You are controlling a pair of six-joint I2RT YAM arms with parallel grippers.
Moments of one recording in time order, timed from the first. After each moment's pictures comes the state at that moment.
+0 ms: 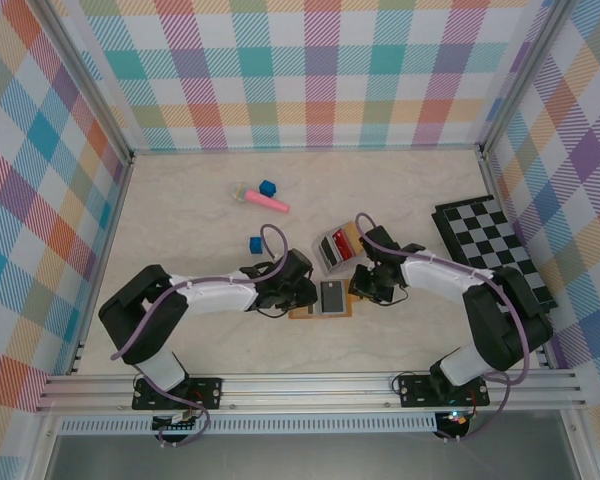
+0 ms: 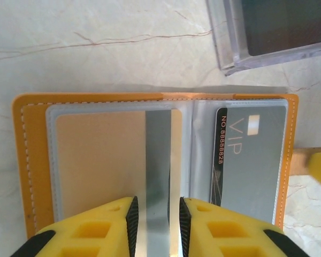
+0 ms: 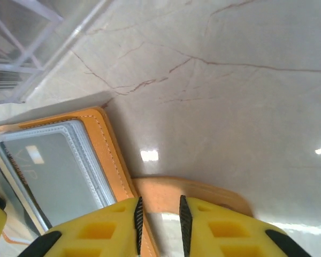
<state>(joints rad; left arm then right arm) -0.88 1.64 0.84 -0.20 0.04 -0.99 0.54 1.50 0.79 -0.57 -0.22 0.80</state>
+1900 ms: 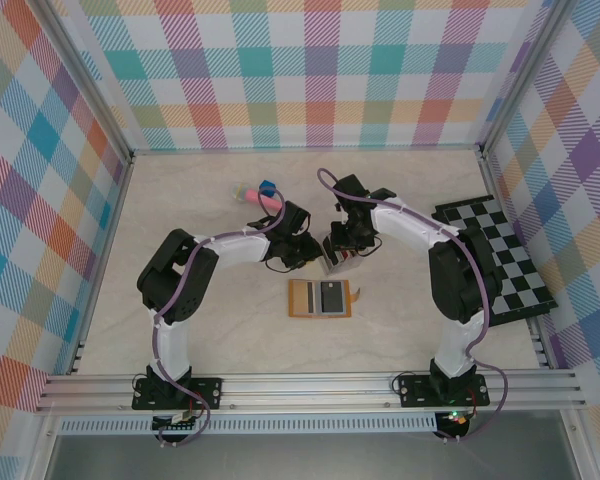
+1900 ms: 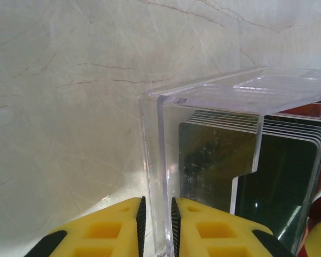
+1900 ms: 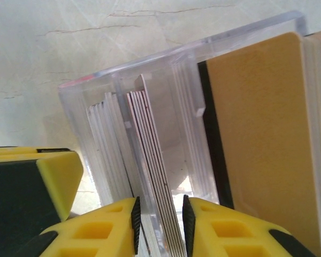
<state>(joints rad) -0.64 1.96 1.23 -0.24 0.26 -1.02 0.54 1.87 1.41 -0.82 -0.09 0.43</state>
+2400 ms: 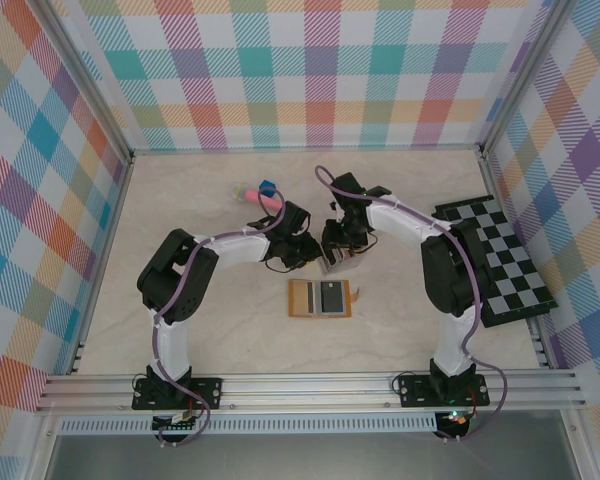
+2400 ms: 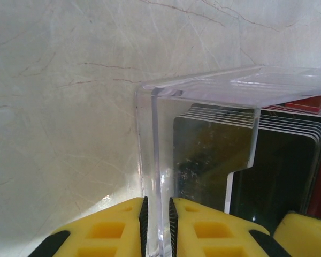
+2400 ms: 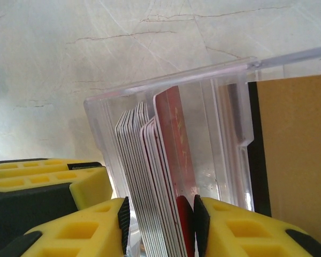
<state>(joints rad) -0.64 1.96 1.23 -0.24 0.26 -1.02 0.53 1.93 1.46 -0.79 -0.18 0.45</state>
